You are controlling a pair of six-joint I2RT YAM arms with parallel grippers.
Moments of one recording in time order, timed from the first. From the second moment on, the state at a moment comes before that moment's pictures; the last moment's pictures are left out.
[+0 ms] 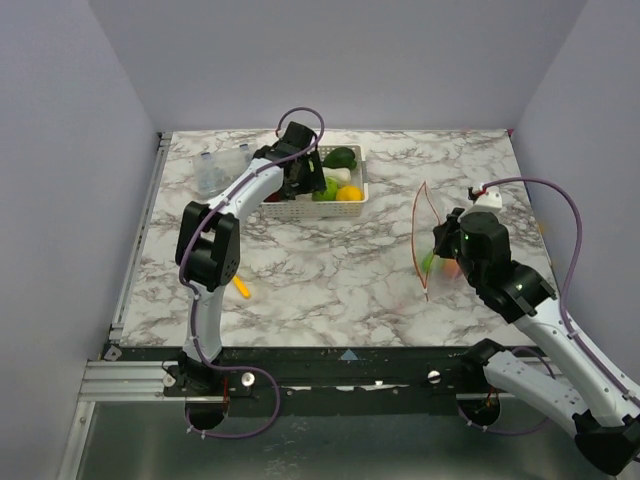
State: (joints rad) left arm -0.42 2.10 1.81 -0.69 -0.03 -0.61; right arm 0.56 0.80 0.85 -0.50 0.45 0.44
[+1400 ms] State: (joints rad) left arm -0.35 2.27 2.05 -0.66 -0.23 -0.94; right arm 0.56 0.84 0.85 -0.49 0.44 0.44
